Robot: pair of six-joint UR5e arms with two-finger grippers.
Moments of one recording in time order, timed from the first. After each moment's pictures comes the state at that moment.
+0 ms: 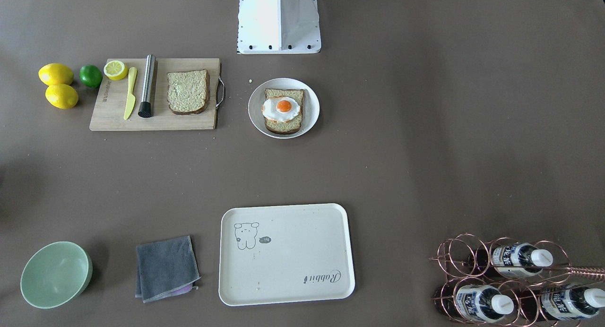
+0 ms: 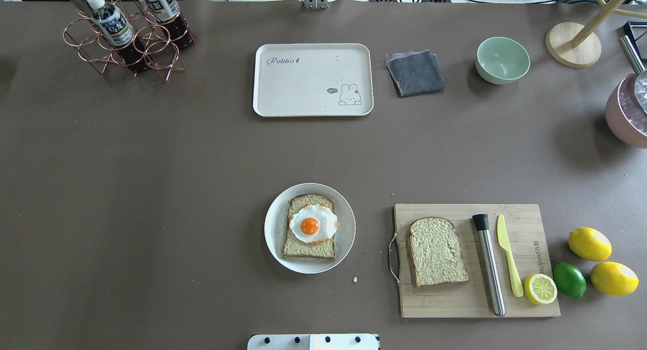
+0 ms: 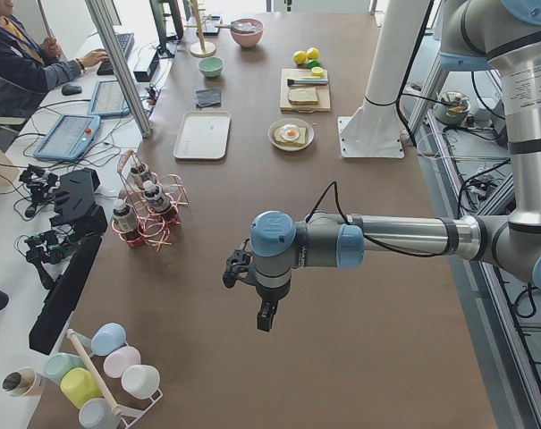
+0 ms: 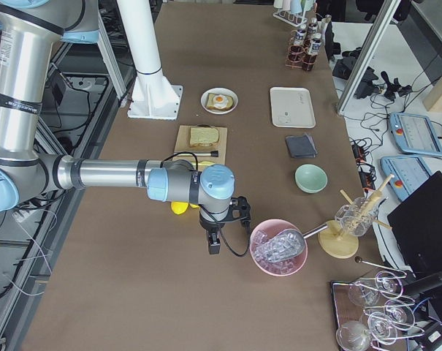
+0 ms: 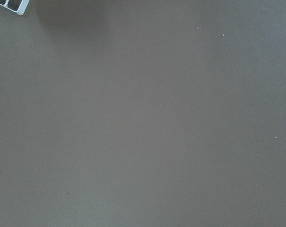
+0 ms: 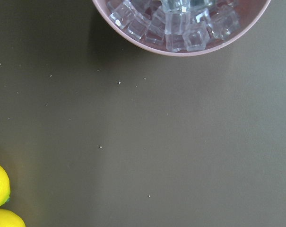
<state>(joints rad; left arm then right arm) -1.60 -1.33 -1.84 -1.55 -2.28 0.28 1.53 -1.84 1.86 -1.65 2.30 -0.21</state>
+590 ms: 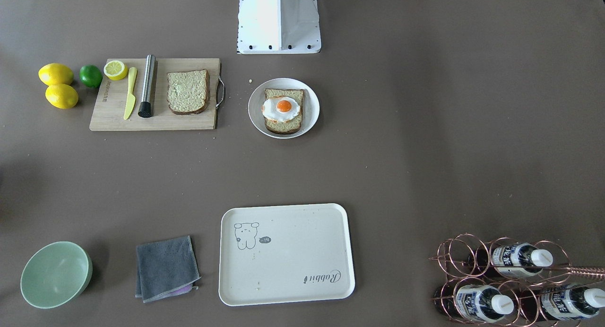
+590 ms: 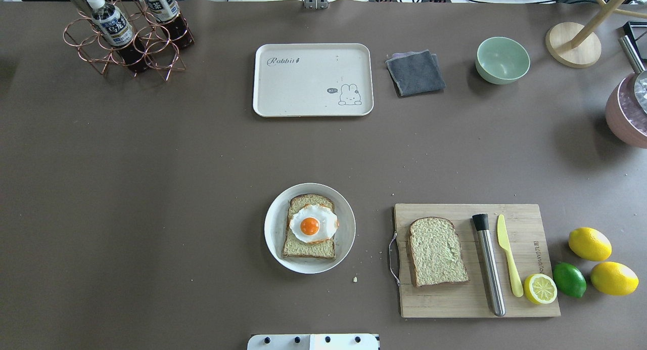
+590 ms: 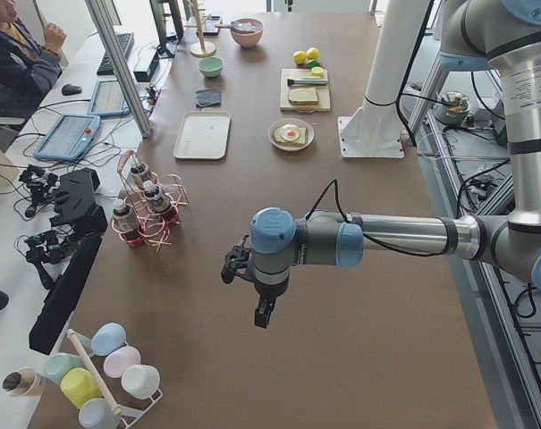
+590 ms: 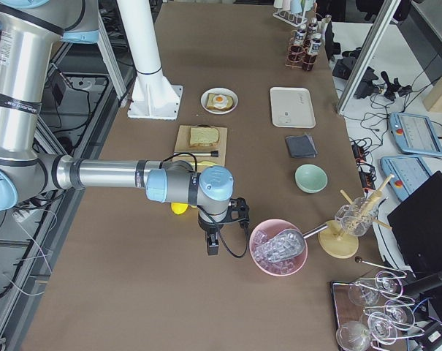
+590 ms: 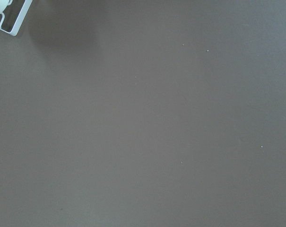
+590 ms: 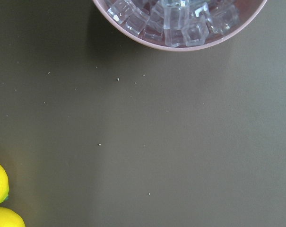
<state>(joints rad) -1.60 -1.31 -1.86 -1.63 -2.32 0.28 1.53 -1.84 1.86 -1.65 2.30 -0.21</state>
